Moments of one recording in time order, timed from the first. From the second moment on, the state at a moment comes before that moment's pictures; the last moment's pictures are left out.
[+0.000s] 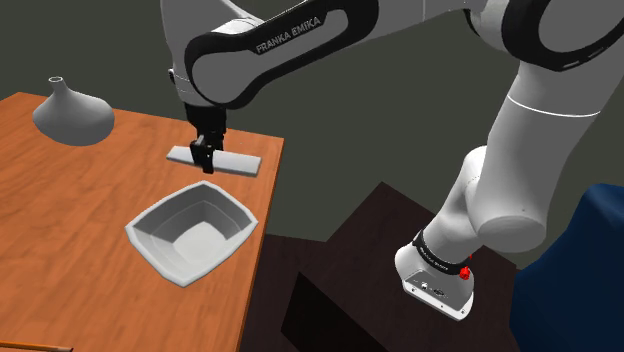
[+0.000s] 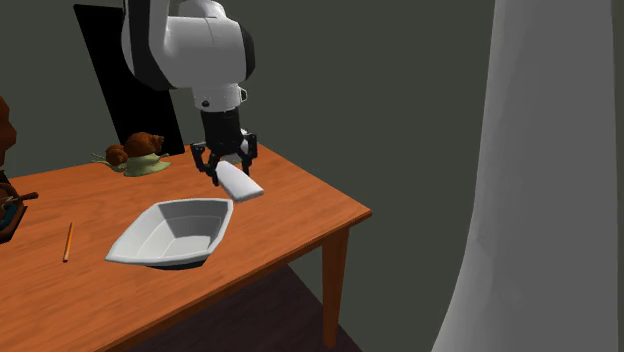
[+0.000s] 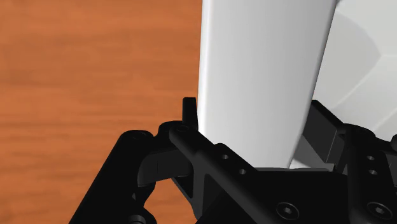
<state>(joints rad) 0.34 0.24 0.15 -1.92 -0.05 2.14 -0.11</state>
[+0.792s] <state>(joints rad) 0.48 0.26 0.23 -1.92 -0.08 2.16 0.12</state>
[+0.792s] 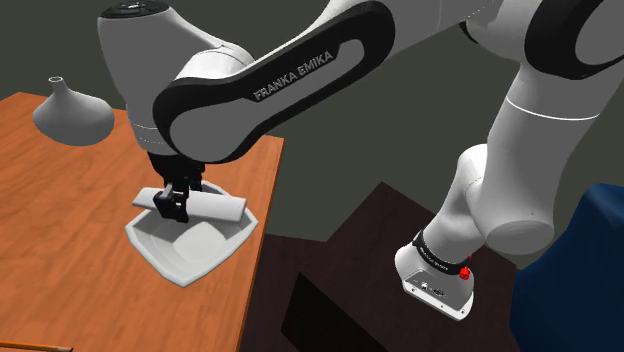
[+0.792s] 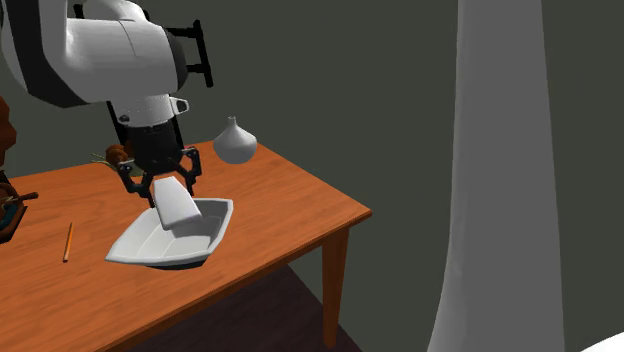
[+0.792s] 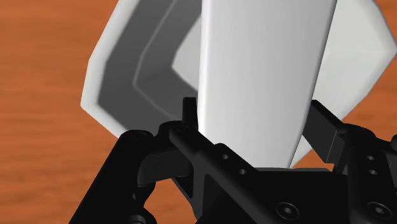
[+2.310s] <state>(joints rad) 0.49 0.34 0.22 -1.97 -0.11 2.29 0.14</state>
